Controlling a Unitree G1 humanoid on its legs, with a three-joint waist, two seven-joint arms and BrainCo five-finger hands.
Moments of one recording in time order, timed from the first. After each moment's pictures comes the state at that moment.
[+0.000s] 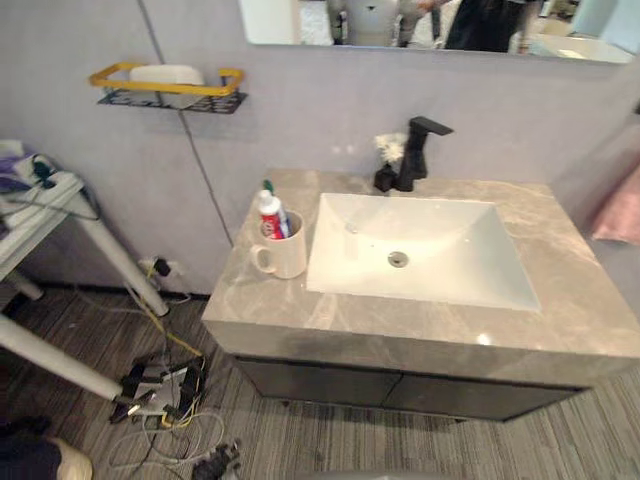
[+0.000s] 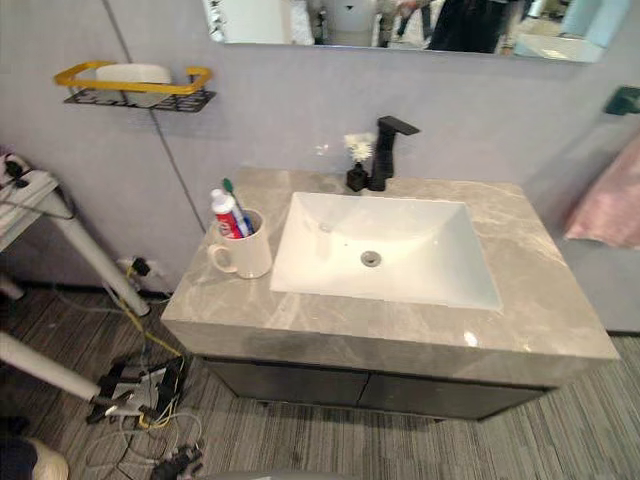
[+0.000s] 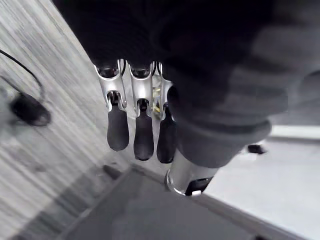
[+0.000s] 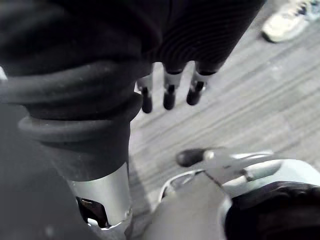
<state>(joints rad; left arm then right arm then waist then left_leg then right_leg) 0.26 -0.07 0.44 0.43 -0.36 -0.14 0.20 0.26 -0.01 -0.39 1.03 -0.02 -0.04 -0.06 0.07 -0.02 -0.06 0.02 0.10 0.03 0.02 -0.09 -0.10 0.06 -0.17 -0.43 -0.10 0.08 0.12</state>
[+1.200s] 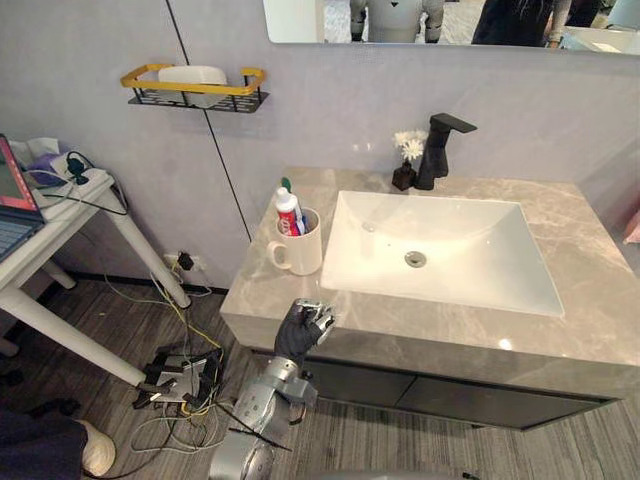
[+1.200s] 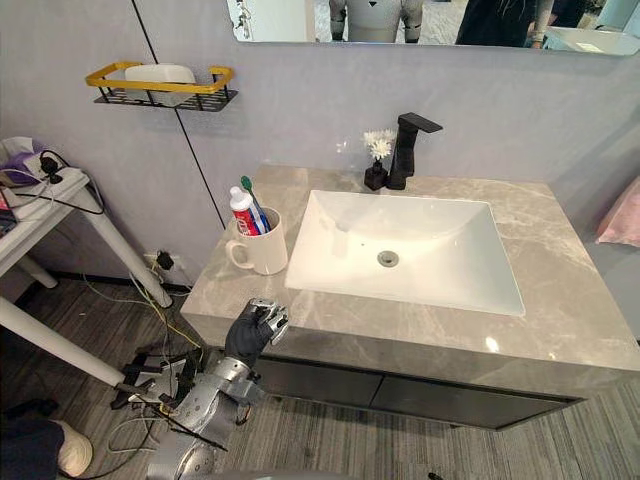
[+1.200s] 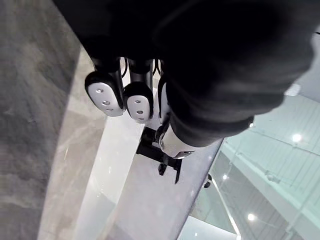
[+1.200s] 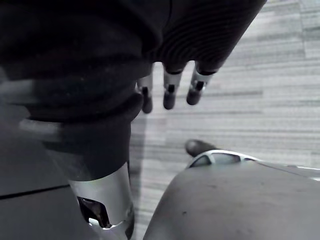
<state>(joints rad) 0.21 0.10 -0.28 -0.11 -0.34 -0.06 -0.06 0.18 -0.11 -0.14 1.10 -0.09 -0.03 -0.04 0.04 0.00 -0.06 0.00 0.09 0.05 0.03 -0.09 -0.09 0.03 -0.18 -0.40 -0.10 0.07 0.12</state>
